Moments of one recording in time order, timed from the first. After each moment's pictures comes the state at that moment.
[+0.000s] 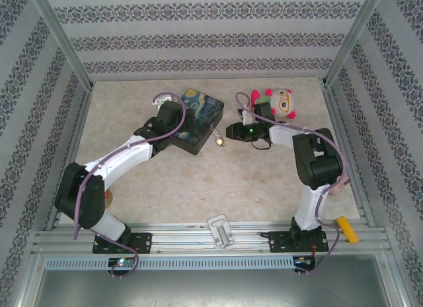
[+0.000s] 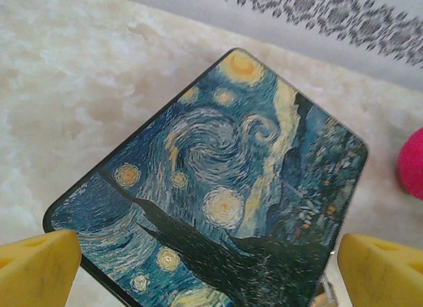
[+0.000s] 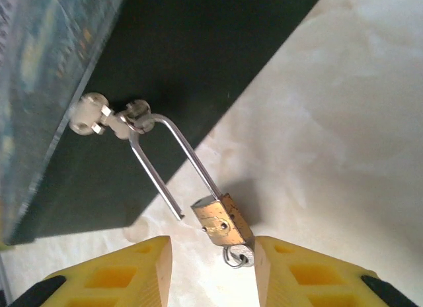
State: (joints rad) left arm -0.48 1.56 1.12 -0.21 -0.34 -0.60; right arm 0.26 1.94 1.14 -0.10 -0.69 0.34
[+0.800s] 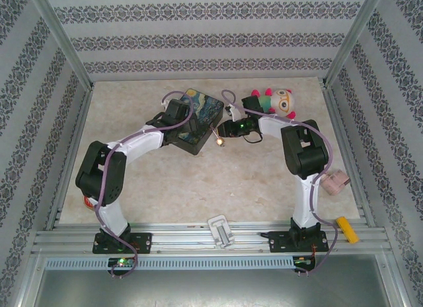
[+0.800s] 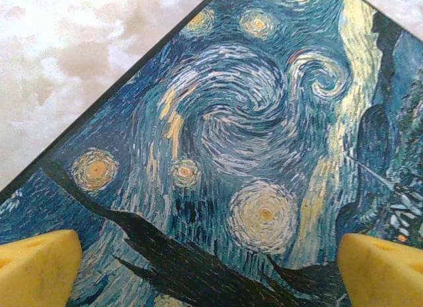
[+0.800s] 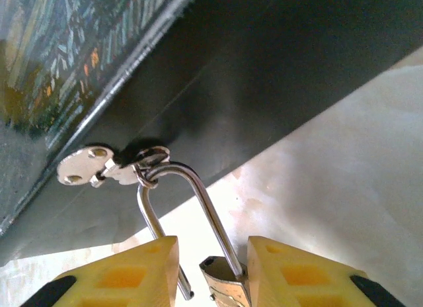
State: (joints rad) left arm -0.43 1.79 1.23 -0.24 -0.26 -0.56; right arm 0.30 2.11 1.38 -0.24 -0.74 0.17
